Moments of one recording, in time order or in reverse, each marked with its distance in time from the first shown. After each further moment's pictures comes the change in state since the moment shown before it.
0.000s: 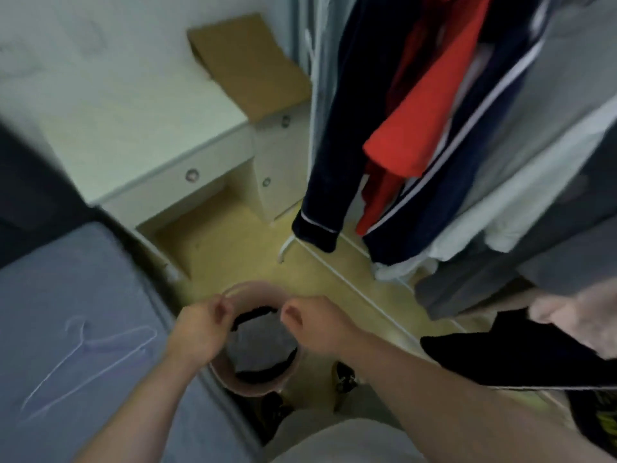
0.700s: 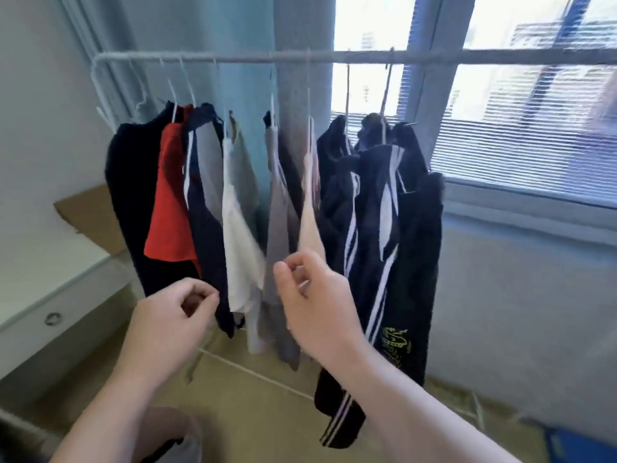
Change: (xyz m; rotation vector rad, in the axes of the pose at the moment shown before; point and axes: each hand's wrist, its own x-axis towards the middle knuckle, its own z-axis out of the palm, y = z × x) left_hand -0.211 0.378 -0.002 -0.264 0.249 0.543; right_hand -0.364 0.099 -0.195 0.493 1.064 -0.110
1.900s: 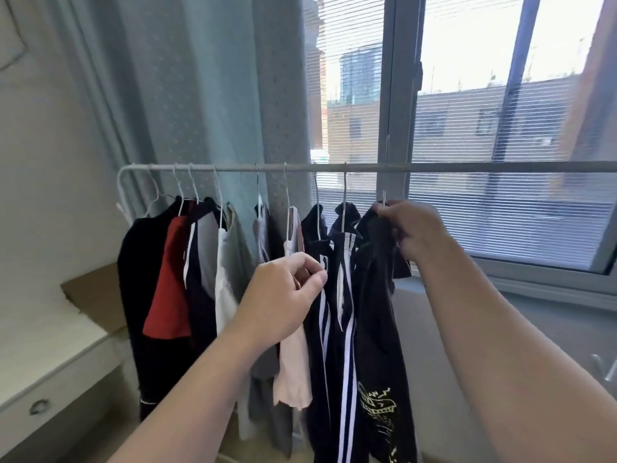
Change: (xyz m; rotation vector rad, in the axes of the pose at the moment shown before) left_hand 0.024 0.201 0.024 -0.150 -0.075 0.516; right_hand 0.137 -0.060 -0.223 0.616 0.334 0.373
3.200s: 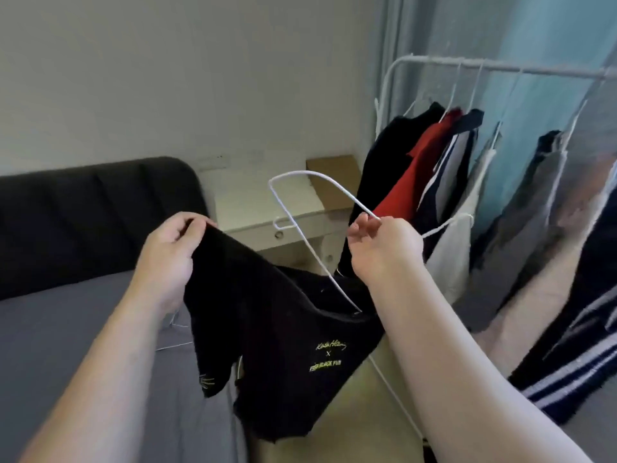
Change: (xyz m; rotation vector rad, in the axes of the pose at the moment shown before) left_hand -0.276 -0.131 -0.249 -0.148 0.869 -0.751; right_hand -0.214 0.187 0.275 0.423 -0.337 0.788
